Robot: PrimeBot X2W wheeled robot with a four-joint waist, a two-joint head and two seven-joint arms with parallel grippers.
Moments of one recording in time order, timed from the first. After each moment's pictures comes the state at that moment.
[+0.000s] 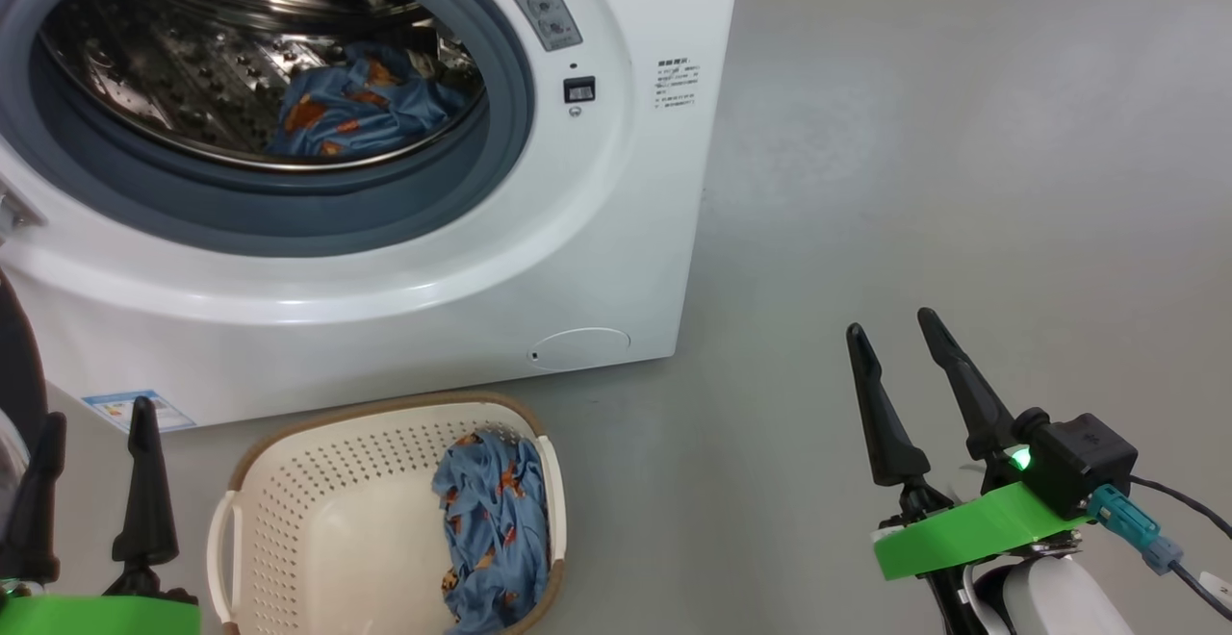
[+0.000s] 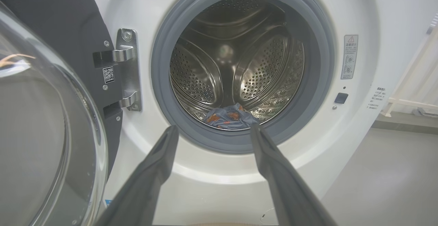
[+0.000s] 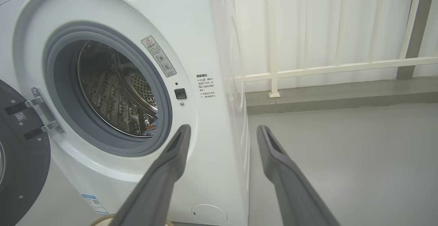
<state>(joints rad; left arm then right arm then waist) -0.07 0.30 0.05 0.18 -0.53 -0.11 -0.26 -0.13 -0.04 0.15 0.13 0.27 0.13 -0.25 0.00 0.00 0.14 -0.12</state>
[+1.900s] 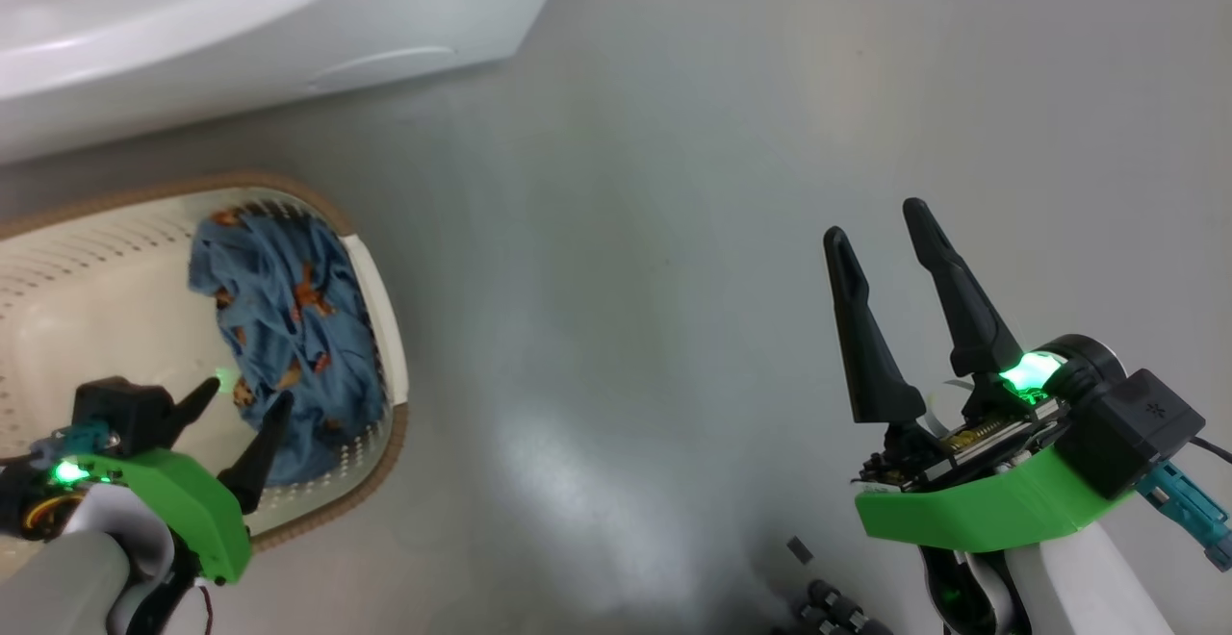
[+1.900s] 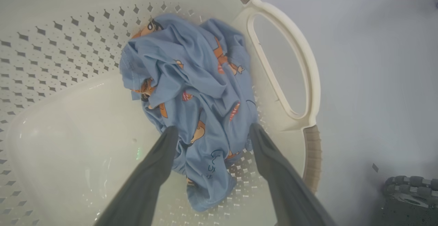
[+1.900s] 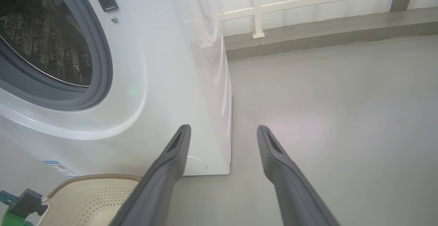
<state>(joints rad) -0.60 0.61 -0.84 0.69 -0.90 -0.13 -0.15 -0.20 -0.04 0.22 -0.12 0.33 0.13 -0.25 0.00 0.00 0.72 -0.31</state>
